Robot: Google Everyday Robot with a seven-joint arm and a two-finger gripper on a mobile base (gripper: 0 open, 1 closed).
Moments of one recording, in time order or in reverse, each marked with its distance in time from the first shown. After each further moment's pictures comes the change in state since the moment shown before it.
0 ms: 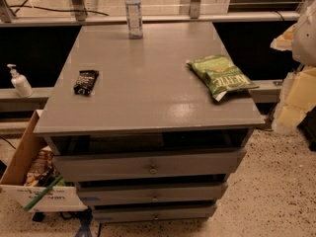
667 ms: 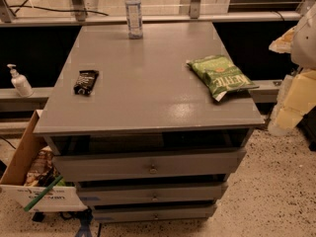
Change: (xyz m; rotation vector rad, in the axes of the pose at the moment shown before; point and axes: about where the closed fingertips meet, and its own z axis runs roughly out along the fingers) arm -0.004 0.003 0.004 -0.005 -0.032 0.015
